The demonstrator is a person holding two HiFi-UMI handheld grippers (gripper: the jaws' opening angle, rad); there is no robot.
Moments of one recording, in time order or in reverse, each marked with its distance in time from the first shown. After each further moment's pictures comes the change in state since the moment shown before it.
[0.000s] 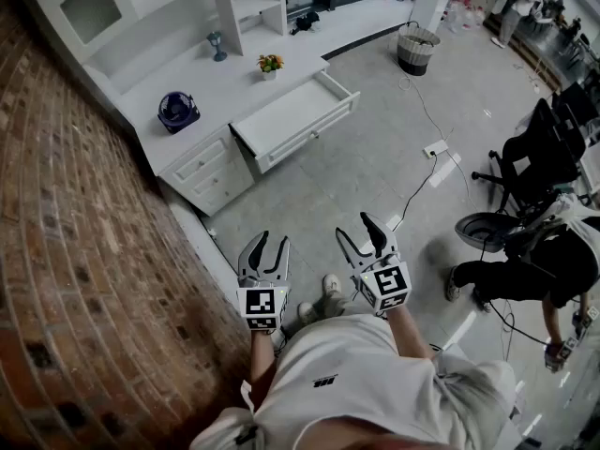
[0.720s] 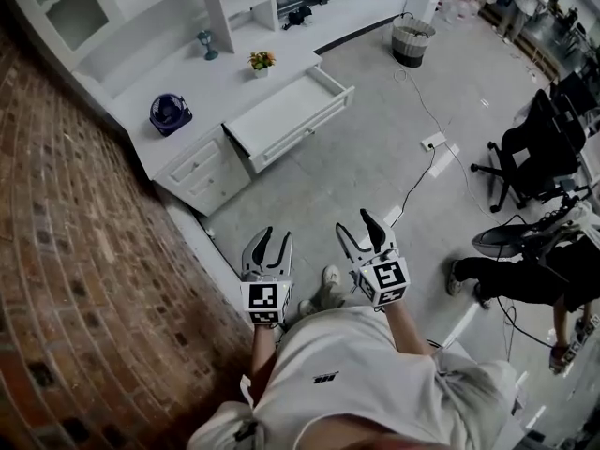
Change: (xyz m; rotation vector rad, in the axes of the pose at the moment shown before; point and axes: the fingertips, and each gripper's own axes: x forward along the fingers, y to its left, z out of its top) left arm 0.033 -0.001 -0.010 0.007 0.008 -0.026; right arm 0.019 -0.021 -0.018 0.066 0.011 -0.034
